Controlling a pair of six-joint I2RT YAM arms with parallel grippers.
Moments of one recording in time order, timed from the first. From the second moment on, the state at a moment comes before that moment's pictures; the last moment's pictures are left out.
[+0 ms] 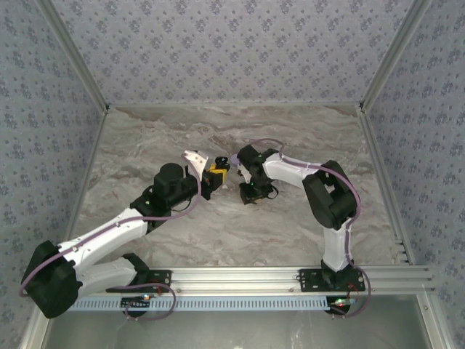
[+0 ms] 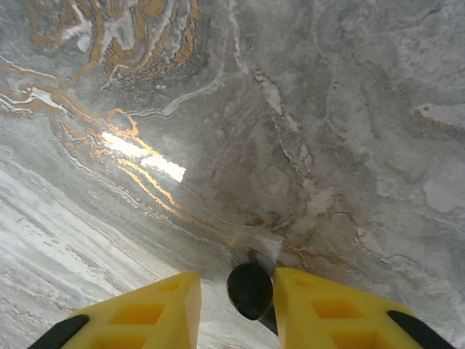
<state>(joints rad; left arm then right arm) -0.74 1.07 0.64 0.20 0.14 -0.22 0.65 1.95 1.32 -0.83 -0.16 0.21</state>
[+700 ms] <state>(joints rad) -0.74 1.06 0.64 0.19 0.14 -0.22 0.60 1.89 1.24 -0.74 -0.10 0.40</state>
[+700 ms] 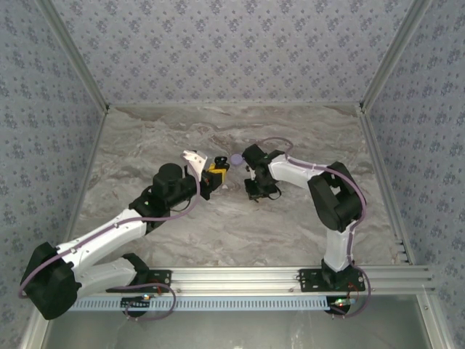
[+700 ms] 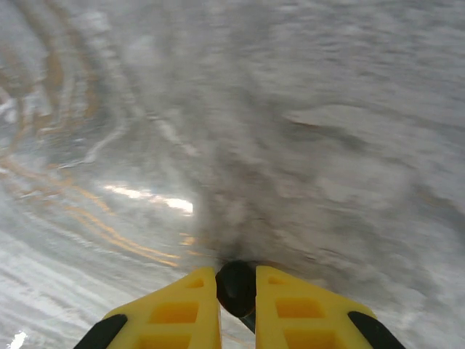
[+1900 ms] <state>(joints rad) -0.74 1.06 0.64 0.19 0.14 -0.22 0.49 1.84 1.28 -0.85 -0.01 0.27</state>
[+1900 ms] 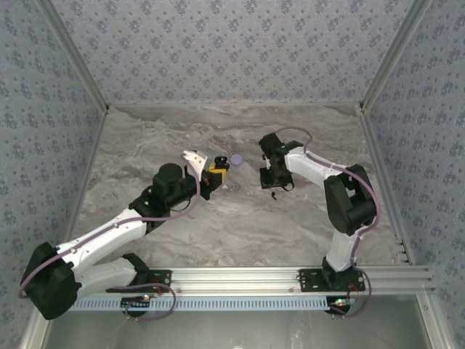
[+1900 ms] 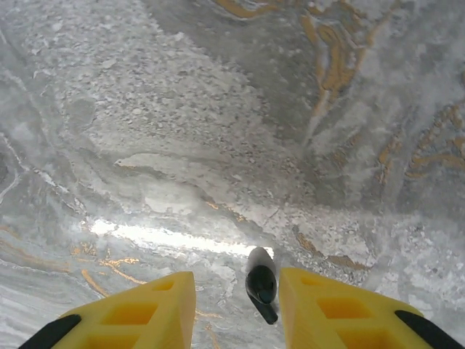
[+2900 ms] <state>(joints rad) -0.74 1.06 0.64 0.19 0.14 -0.22 0.51 1.94 1.30 -0.91 0.03 0.22</state>
